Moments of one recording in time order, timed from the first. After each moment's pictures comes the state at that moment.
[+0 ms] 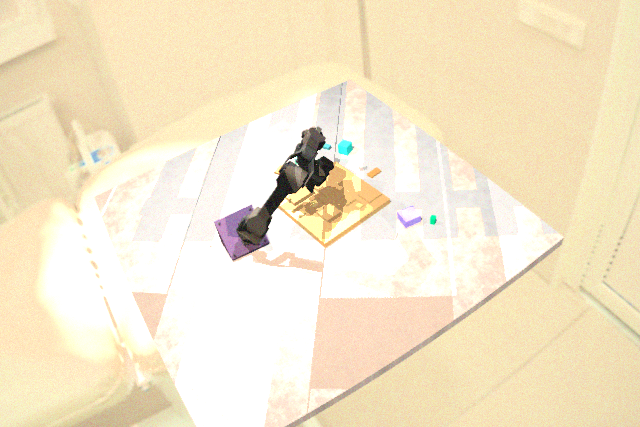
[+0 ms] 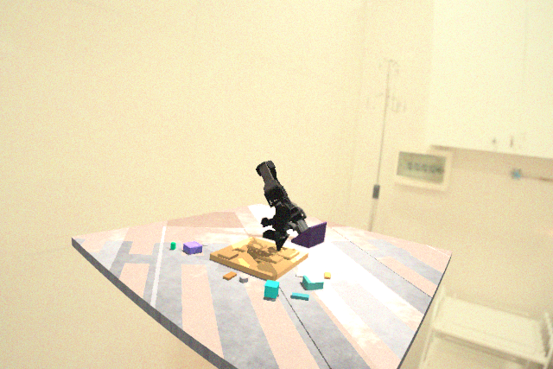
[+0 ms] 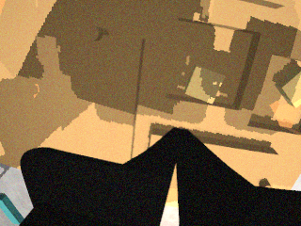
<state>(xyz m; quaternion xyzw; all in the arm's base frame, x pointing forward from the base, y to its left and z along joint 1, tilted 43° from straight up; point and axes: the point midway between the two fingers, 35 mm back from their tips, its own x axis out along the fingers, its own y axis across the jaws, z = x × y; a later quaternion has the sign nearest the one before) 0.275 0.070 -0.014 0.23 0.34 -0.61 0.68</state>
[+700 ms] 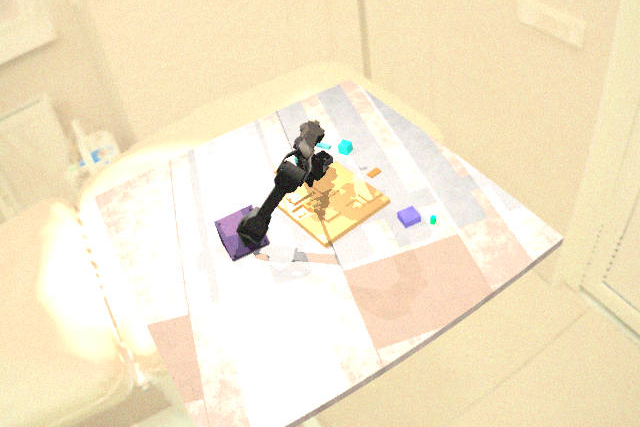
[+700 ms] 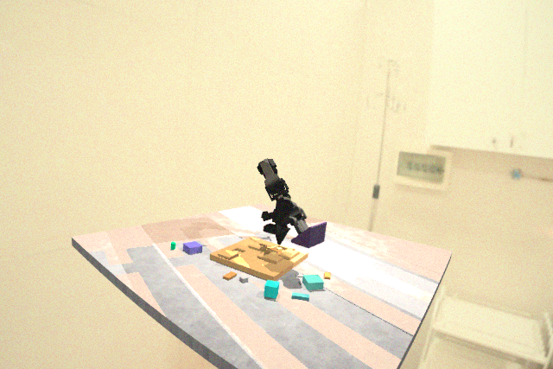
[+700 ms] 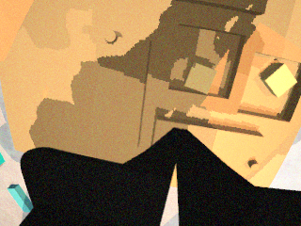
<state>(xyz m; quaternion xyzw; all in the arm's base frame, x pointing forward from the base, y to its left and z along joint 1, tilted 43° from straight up) 0.274 0.087 0.005 0.23 0.34 -0.61 0.68</state>
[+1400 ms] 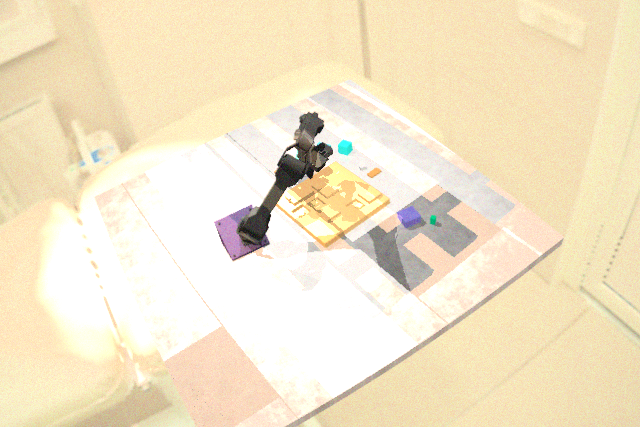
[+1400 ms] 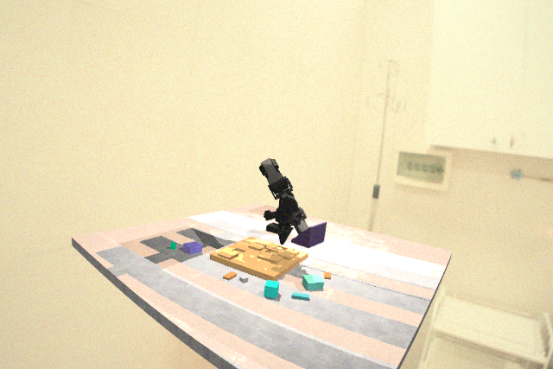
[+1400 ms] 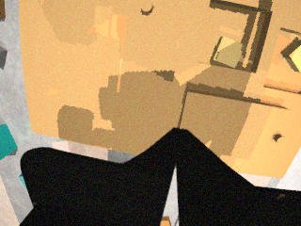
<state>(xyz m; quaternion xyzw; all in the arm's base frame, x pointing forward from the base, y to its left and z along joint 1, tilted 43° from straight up) 0.290 0.116 -0.003 0.23 0.34 -0.61 0.68</state>
